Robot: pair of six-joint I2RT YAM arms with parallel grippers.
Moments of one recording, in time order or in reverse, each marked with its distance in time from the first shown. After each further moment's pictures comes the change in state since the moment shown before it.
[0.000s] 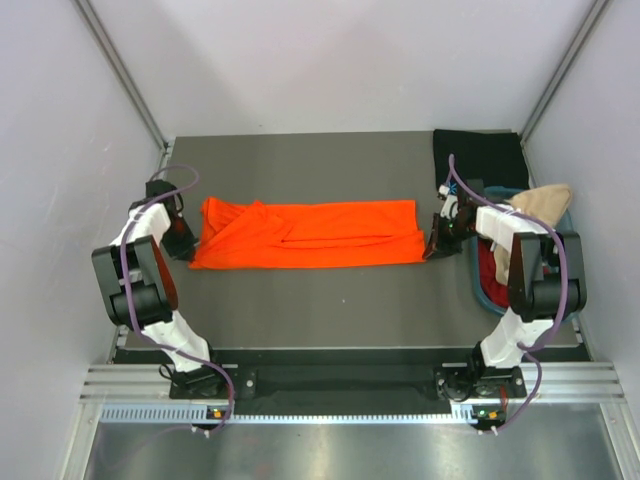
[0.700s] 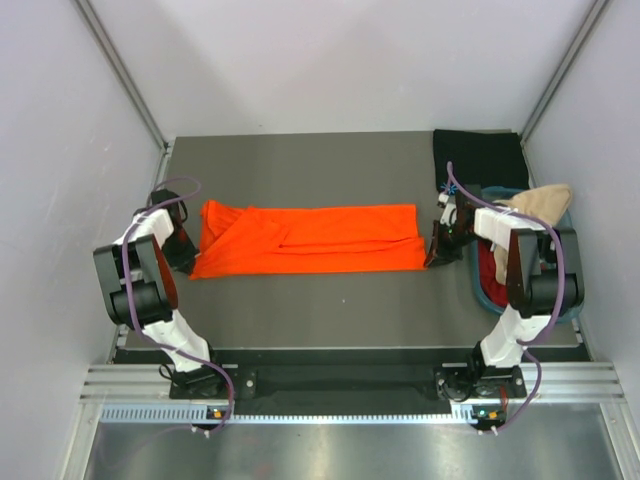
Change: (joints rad) left arm -0.002 0.000 -0.070 -0.013 -0.099 -0.038; right arm -0.002 0.027 -0.022 -0.026 0.029 0.000
